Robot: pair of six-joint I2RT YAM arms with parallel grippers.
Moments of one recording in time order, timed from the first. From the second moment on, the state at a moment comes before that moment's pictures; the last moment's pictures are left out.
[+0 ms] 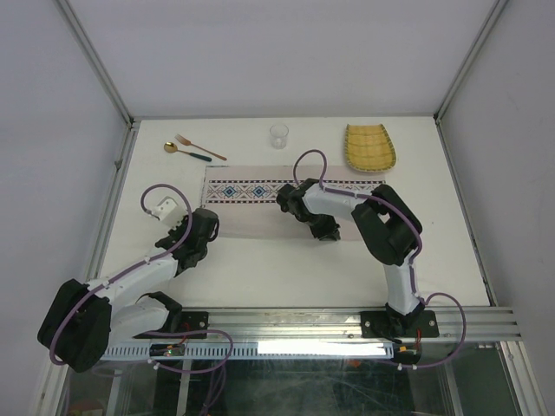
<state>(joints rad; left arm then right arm) -0.53 1.07 0.43 -0.20 -0.73 -1.14 0.79 2.01 1.34 -1.08 0.54 0.55</state>
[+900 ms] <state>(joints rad) -0.51 1.07 0.45 -0.17 -0.73 -1.06 0.78 2.02 1.35 -1.06 0.54 0.54</state>
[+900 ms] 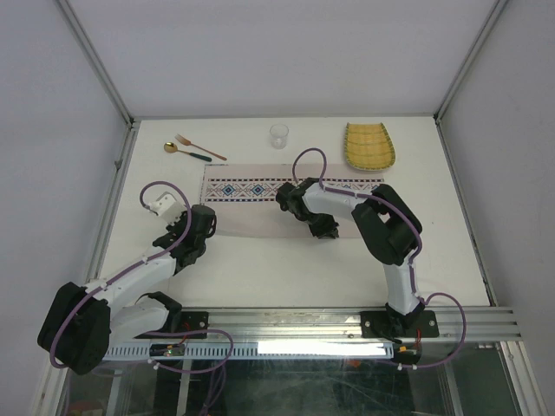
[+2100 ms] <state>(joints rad) -0.48 0.85 0.54 -0.33 -0.77 -1.00 0.82 1.34 1.29 -0.89 0.67 0.55</state>
